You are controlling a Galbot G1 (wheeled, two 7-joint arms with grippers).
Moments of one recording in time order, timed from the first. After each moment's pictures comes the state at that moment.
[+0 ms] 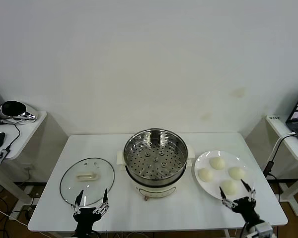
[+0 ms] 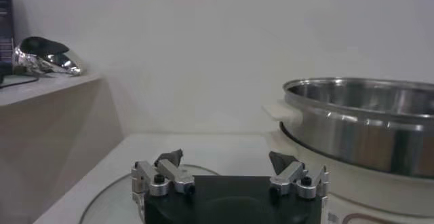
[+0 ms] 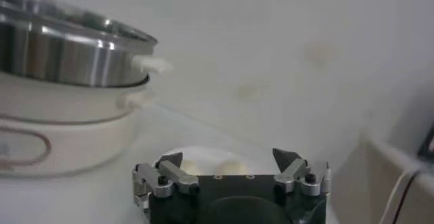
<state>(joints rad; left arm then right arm) 1.78 -1.37 -0.46 -2.15 -0.09 0.03 -0.22 -1.60 1.00 0.83 1.91 -0.12 0.03 -0.26</state>
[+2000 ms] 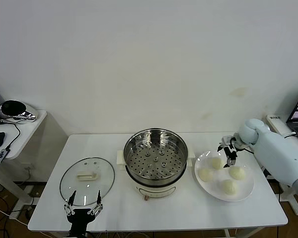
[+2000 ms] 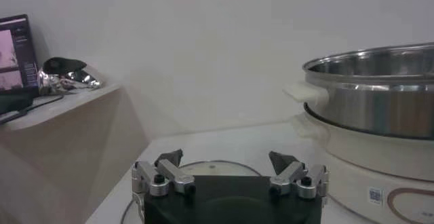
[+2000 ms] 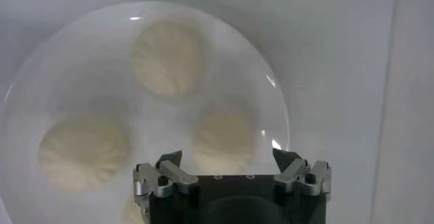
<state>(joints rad) 1.78 -1.39 -0.49 -2.12 0.00 0.03 -0.23 -0.08 0.88 -0.53 0.89 -0.39 0.02 -1.15</state>
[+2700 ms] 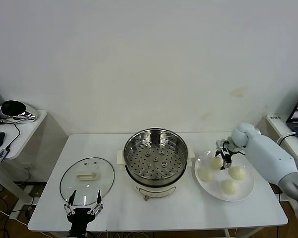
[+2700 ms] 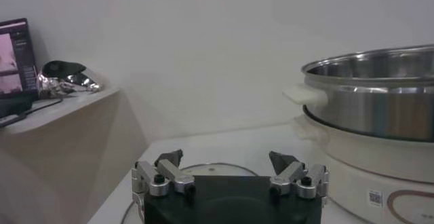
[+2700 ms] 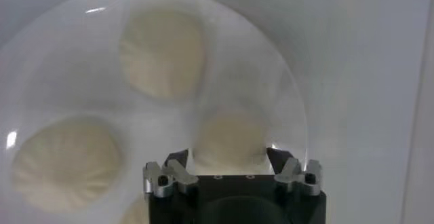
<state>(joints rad) 1.78 -1.39 -0.49 -2.12 0.01 0.02 -0.23 -0.08 0.93 -0.53 0.82 -0.43 0.02 -1.13</state>
